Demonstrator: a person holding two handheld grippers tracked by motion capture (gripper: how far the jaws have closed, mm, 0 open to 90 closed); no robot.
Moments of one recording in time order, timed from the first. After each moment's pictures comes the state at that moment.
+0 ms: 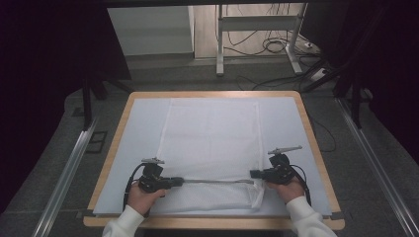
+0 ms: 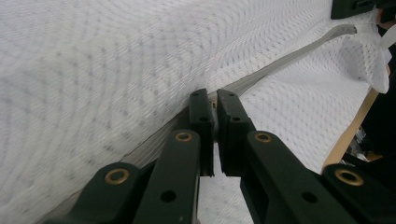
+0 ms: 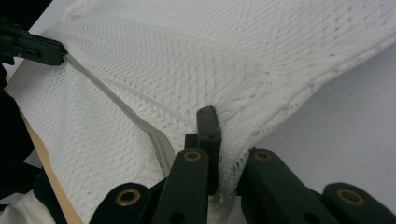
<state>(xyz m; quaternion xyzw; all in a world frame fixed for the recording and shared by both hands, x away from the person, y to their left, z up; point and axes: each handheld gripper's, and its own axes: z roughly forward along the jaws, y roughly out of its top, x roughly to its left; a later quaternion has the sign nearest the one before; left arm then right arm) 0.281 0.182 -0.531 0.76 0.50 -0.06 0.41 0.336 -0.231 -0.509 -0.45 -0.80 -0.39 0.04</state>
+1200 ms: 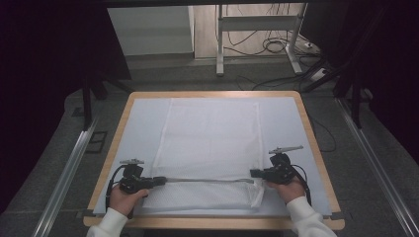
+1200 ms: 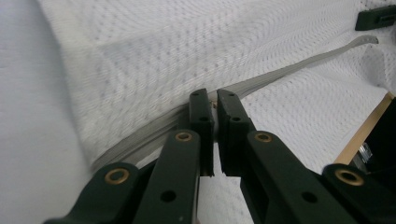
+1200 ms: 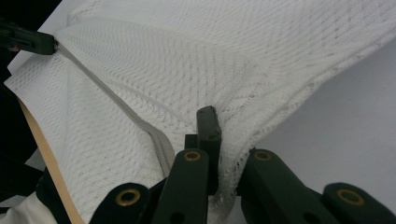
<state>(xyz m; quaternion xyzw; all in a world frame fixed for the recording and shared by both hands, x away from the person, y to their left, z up) 0.271 0.233 -0.531 0.73 0.54 -0.04 0.42 0.334 -0.231 -0.504 -0.45 -0.80 -0.39 0.04</state>
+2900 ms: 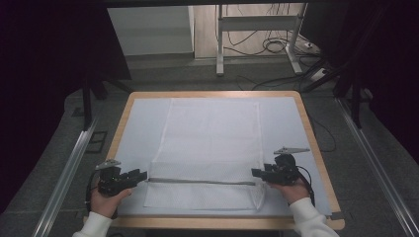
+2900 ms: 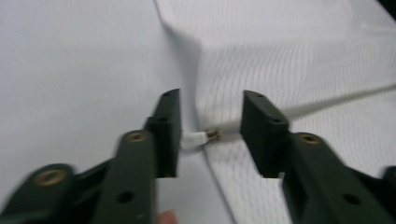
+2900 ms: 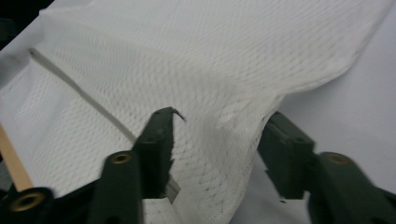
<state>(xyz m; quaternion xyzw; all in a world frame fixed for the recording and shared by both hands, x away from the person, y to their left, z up) 0.251 0.274 -0.517 0.69 0.56 0.10 0.45 0.327 -0.241 -0.497 -0.45 -0.79 -0.41 -0.04</state>
